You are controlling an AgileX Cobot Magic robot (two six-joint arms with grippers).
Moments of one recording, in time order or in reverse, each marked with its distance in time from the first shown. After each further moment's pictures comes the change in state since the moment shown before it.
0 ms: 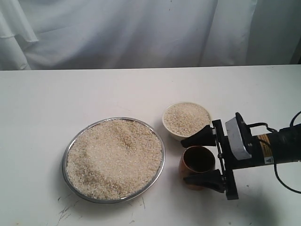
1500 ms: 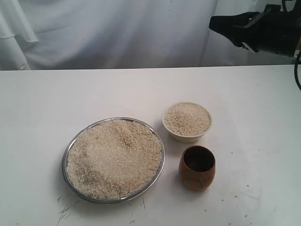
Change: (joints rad) left arm 0.000 0.000 0.000 0.000 0.000 0.000; right arm -0.023 -0.483 -0.208 0.410 0.329 0.970
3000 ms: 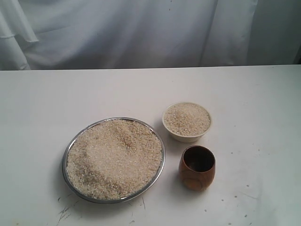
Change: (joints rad) left arm 0.000 0.000 0.000 0.000 0.000 0.000; right arm -0.010 -1.169 0.782 0.444 0.850 -0.518
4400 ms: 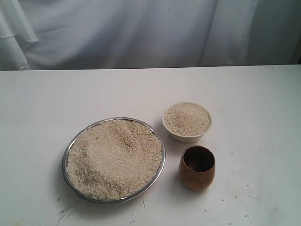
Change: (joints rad) left arm 0.000 0.000 0.000 0.000 0.000 0.000; right arm 0.000 -0.452 0.205 0.671 0.354 -0.665
